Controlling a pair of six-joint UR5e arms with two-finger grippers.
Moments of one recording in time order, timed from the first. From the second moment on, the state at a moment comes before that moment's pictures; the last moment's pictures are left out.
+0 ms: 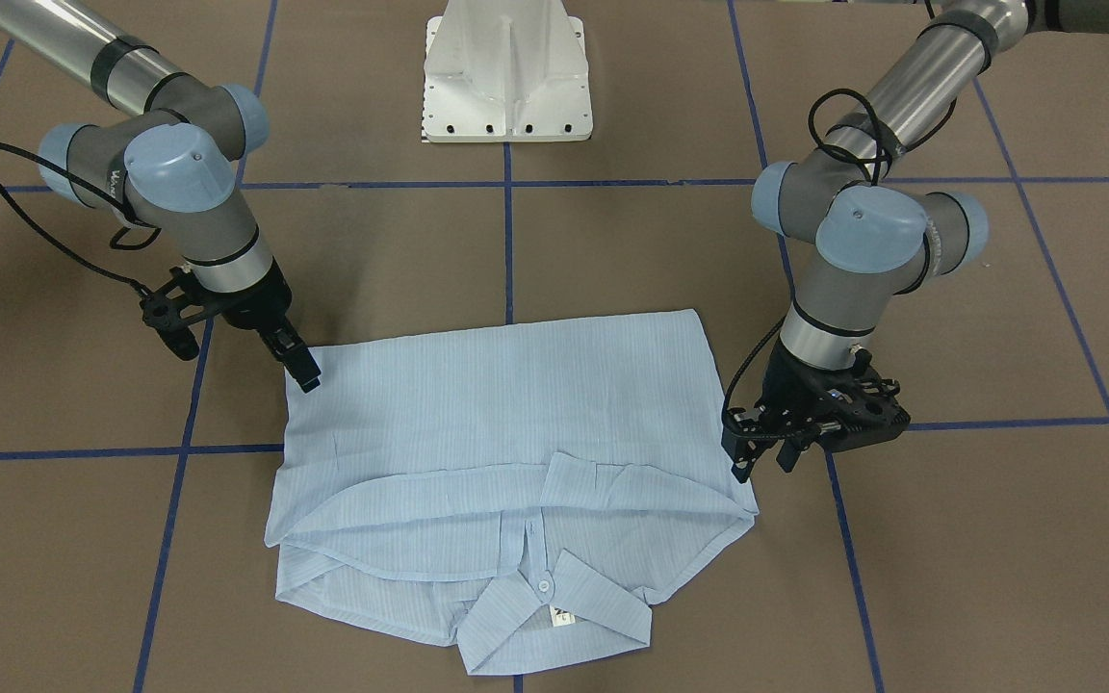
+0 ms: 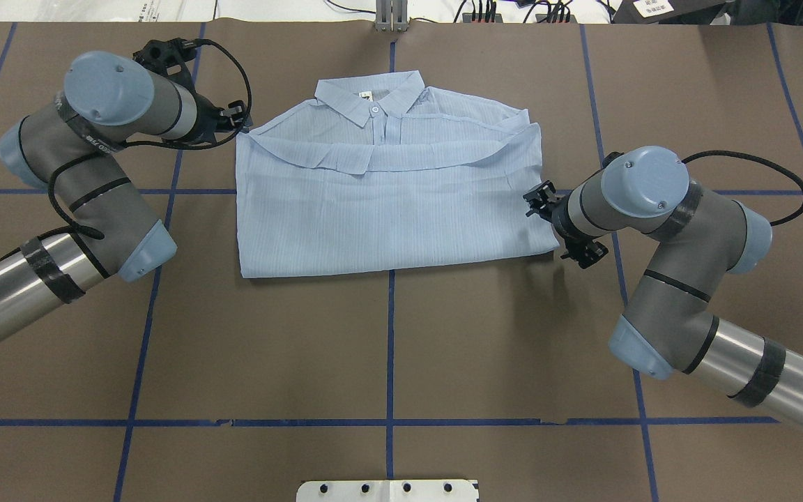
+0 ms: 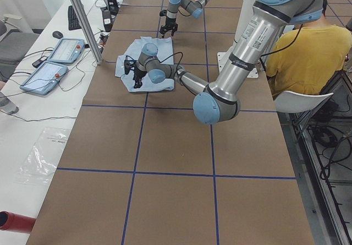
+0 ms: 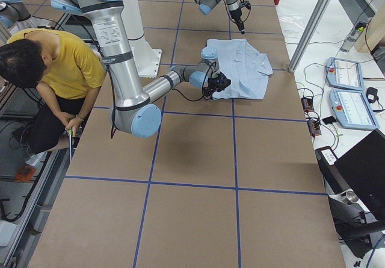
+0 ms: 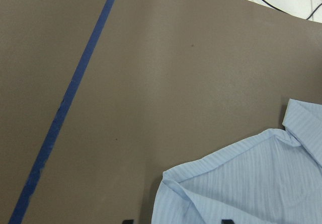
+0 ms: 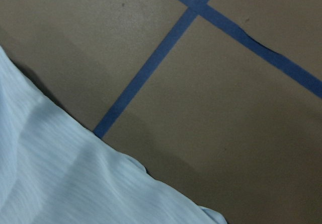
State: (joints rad) left arm -0.82 -2.13 -1.39 -2.16 -1.78 -1.32; right arm 0.65 -1.22 1.65 -1.20 1.84 2.03
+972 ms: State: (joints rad) left arm -0.82 -2.11 -1.44 -2.15 -1.78 -1.33; right arm 0.65 -1.34 1.75 -1.08 1.91 2.04
